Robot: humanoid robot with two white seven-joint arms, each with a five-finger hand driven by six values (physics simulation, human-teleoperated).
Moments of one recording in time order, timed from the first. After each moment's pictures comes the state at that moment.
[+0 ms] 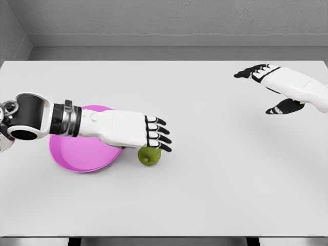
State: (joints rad) left arm -1.02 0.82 -1.21 -1.77 -0.45 -0.61 -0.35; right arm -0.35 -0.88 0.26 -1.75 0.26 -0.30 0.53
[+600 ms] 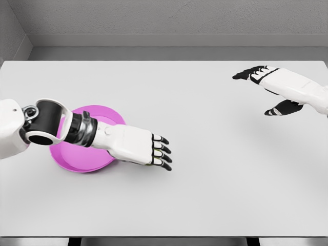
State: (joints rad) left arm -1.05 0.77 -1.31 -1.76 -0.47 -0.61 -0.44; right arm -0.35 -0.88 0.27 -1.75 0.26 -0.30 0.53
